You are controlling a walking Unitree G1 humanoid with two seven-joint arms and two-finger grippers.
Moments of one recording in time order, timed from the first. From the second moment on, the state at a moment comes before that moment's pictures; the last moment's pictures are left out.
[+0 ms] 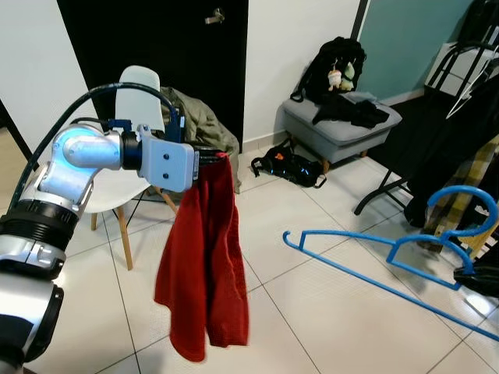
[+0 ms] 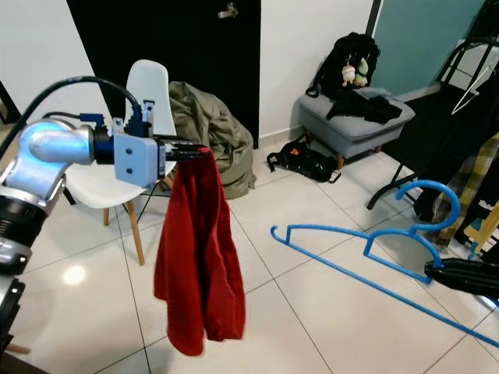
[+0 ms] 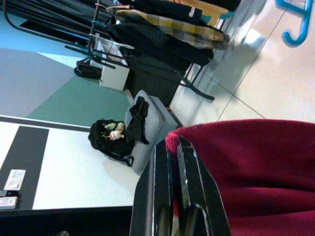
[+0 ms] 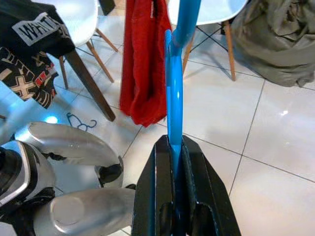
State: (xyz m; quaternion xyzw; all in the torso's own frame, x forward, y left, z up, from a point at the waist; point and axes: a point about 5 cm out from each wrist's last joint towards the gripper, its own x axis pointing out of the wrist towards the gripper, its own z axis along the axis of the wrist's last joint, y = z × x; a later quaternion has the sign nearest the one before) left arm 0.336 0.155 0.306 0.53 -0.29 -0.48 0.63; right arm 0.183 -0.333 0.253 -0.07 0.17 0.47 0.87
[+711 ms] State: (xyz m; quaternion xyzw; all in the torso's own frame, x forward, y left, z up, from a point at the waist) left arm 0.335 0.153 0.309 0.54 -0.30 -0.48 0.63; right arm 0.224 -0.299 0.239 -0.10 0.12 0.48 0.86
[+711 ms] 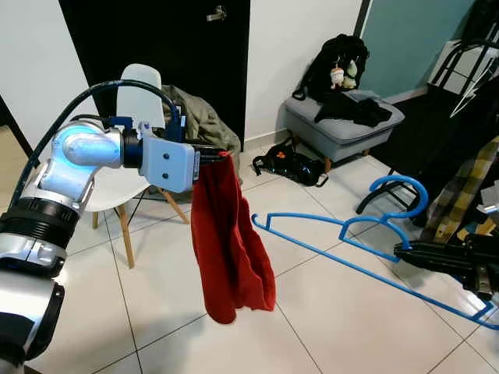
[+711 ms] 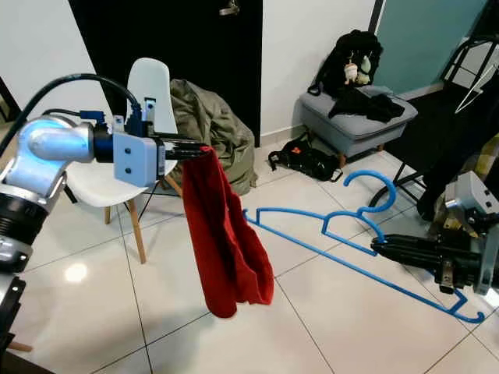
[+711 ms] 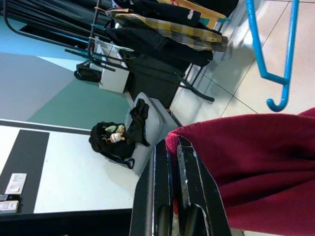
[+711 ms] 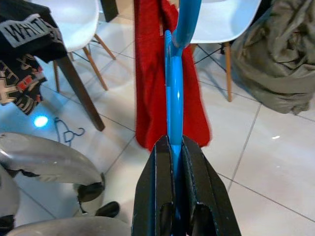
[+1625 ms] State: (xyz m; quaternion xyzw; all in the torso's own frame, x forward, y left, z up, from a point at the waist) left arm 0.327 0.141 0.319 0.53 -0.33 -0.49 0.61; right arm 0.229 -0.298 0.244 -0.11 0.10 0.47 0.87
